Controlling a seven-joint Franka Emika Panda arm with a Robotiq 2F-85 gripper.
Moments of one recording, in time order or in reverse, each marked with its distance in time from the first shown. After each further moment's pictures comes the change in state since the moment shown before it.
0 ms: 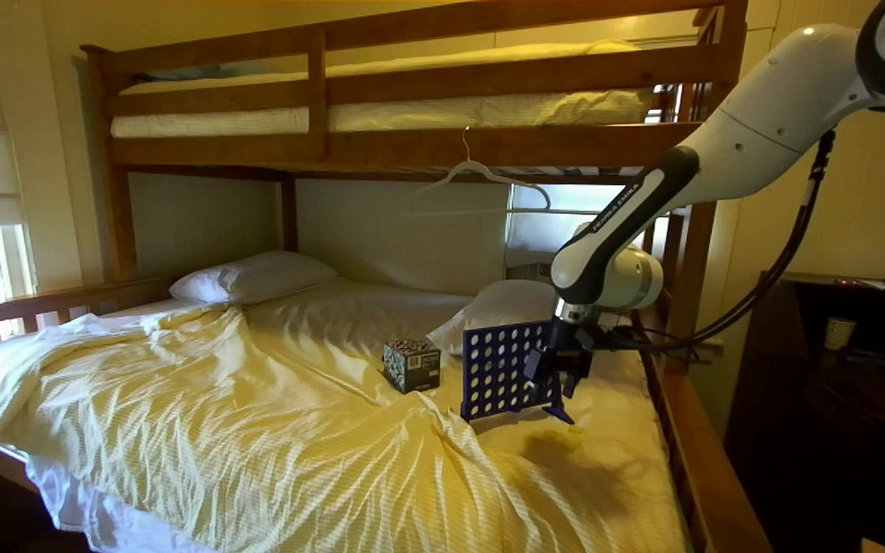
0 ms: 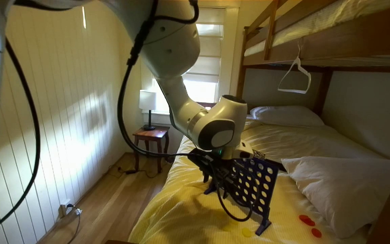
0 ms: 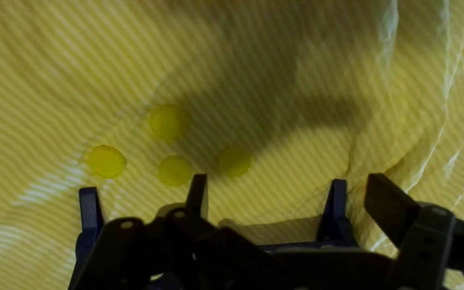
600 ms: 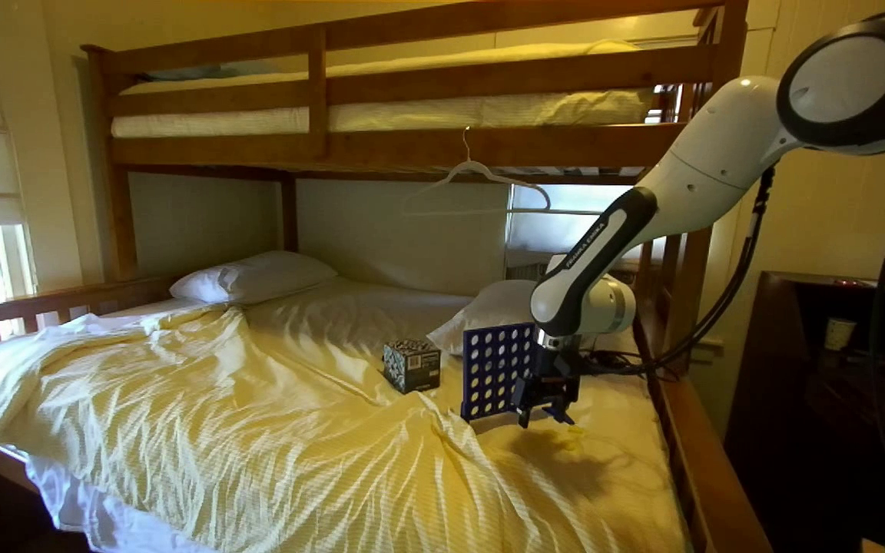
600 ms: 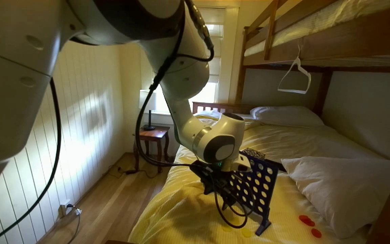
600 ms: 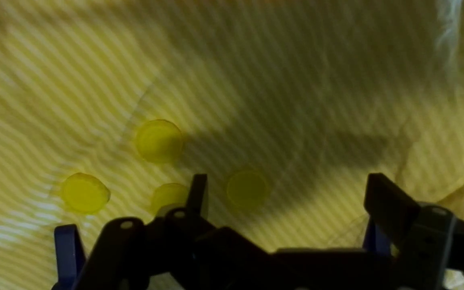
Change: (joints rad) arm 0.005 0.190 0.008 0.123 -0.055 -0.001 0.103
